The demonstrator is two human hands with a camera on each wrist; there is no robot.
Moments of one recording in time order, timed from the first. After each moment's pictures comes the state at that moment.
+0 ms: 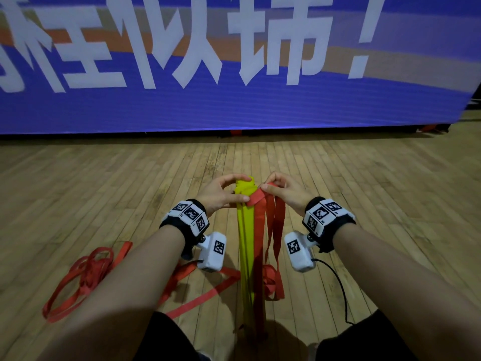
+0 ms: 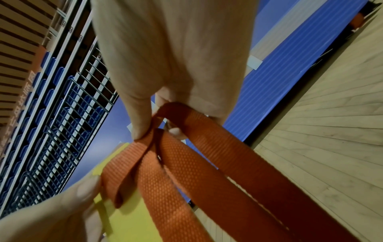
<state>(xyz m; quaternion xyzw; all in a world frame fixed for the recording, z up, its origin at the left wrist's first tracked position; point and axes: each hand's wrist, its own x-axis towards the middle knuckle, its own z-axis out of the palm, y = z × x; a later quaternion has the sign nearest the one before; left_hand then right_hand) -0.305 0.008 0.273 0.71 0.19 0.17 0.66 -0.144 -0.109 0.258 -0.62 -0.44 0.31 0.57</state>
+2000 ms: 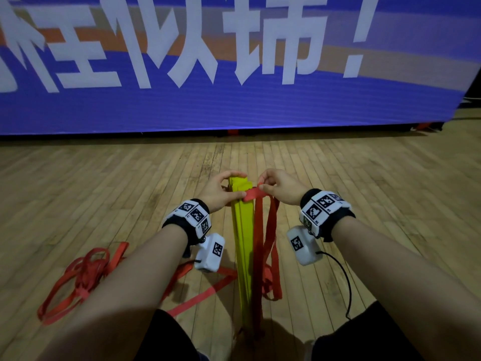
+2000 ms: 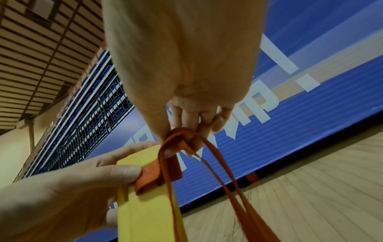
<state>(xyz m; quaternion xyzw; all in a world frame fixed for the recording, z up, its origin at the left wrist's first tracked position) -0.295 0.004 0.267 0.79 0.20 0.21 0.55 -0.148 -0.117 0.284 -0.76 -0.52 0.20 0.34</state>
